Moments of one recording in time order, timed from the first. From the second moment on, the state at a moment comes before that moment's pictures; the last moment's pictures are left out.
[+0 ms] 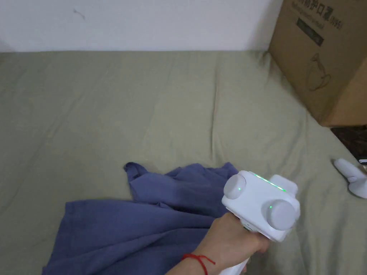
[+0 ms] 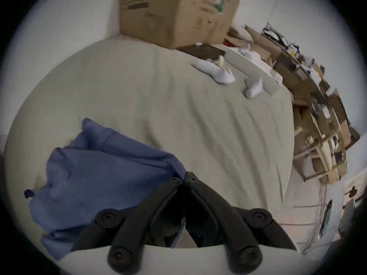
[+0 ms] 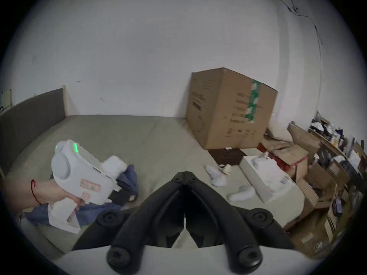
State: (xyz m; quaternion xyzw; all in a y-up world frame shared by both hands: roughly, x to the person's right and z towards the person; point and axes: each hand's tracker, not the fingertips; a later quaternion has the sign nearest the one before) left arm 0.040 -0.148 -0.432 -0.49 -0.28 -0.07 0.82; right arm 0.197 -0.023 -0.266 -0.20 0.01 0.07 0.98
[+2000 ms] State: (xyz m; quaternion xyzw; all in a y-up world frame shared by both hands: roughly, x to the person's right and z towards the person) left arm -0.319 -0.177 -0.395 -0.49 0.13 0.09 0.86; right arm 0.110 -0.031 -0.272 -0.18 0.08 0.09 0.98
